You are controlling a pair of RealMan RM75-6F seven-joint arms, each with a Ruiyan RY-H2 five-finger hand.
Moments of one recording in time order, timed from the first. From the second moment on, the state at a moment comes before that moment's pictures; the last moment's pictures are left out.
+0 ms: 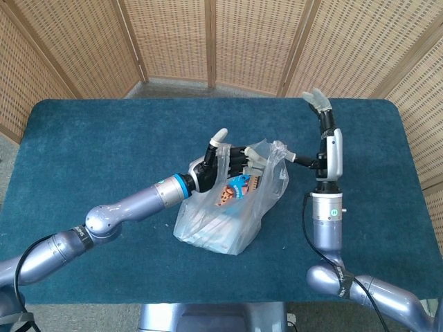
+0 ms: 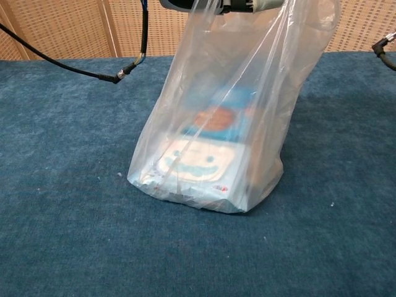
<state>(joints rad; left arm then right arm) -0.84 -1.66 -1.00 -1.45 0.52 -0.12 -0.58 0.63 -1.60 0.60 -1.60 -1.21 1.39 0.51</state>
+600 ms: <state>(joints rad) -0.94 -1.66 -0.95 -1.42 0.55 -0.12 -0.61 0.66 -1.63 0.58 -1.56 -1.23 1.39 0.48</state>
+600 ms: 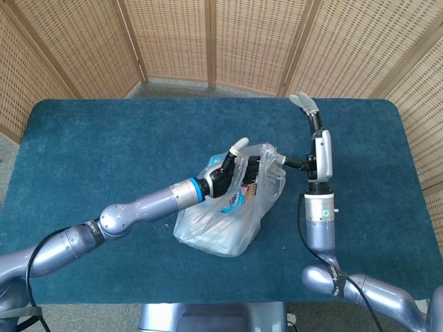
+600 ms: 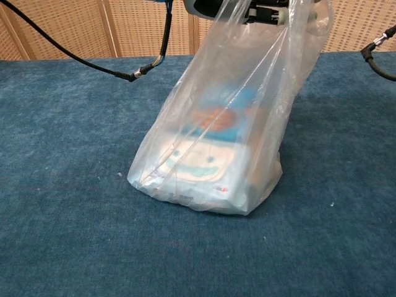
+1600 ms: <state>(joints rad) -0.92 -1.63 -0.97 -1.42 0.53 -0.19 -0.62 0.66 -1.60 0.56 -1.52 -1.17 1.32 0.45</state>
